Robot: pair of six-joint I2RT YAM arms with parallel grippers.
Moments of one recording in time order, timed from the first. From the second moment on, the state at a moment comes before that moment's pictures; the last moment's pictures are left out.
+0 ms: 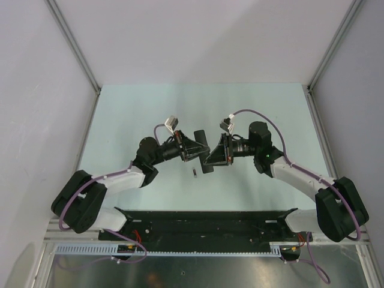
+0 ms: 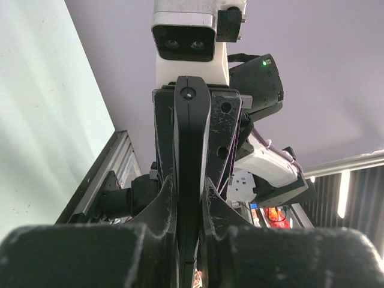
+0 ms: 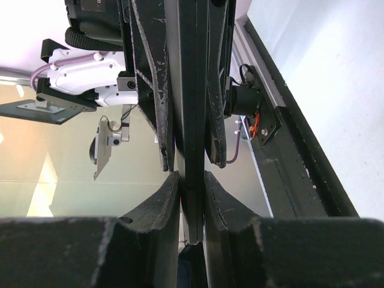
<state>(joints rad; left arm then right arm) -0.61 1.37 0.54 0.99 0.64 -1.48 0.52 1.31 0.73 0.41 -1.04 1.13</state>
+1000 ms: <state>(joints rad) -0.63 1.33 0.51 1.00 0.56 -1.47 0.50 1.38 0.82 0.35 -1.15 1.11</state>
